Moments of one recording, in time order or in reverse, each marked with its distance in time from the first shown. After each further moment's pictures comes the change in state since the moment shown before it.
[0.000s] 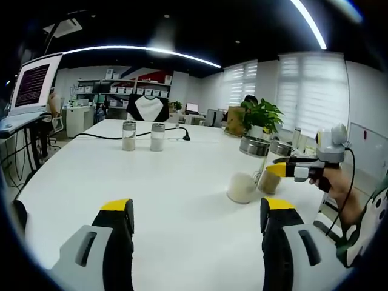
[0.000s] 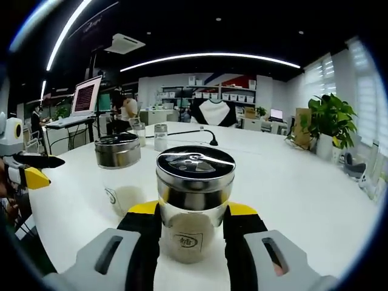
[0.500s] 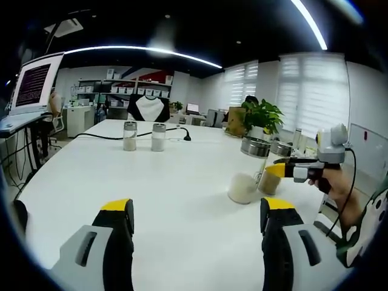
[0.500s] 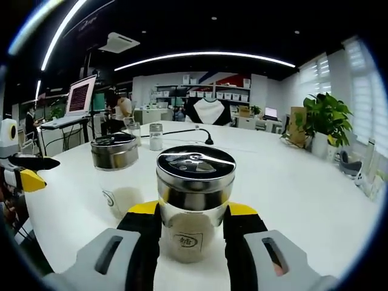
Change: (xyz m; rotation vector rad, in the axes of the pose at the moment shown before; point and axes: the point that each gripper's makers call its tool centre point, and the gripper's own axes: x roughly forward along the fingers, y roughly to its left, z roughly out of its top) left arm -0.001 0.001 0.001 -0.002 -0.001 0.003; right arm 0.001 -0.002 0.000 0.007 0.009 -0.041
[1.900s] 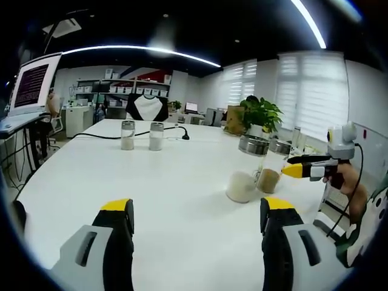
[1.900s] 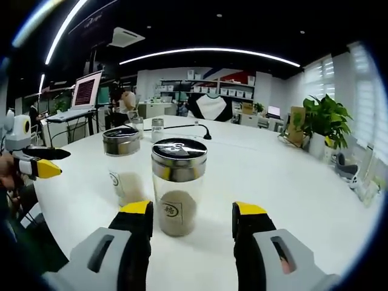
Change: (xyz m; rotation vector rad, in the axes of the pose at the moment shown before) left arm 0.004 -0.005 -0.002 0.009 0.004 -0.010; right arm -0.045 -0.017 -0.009 -0.034 0.039 0.024
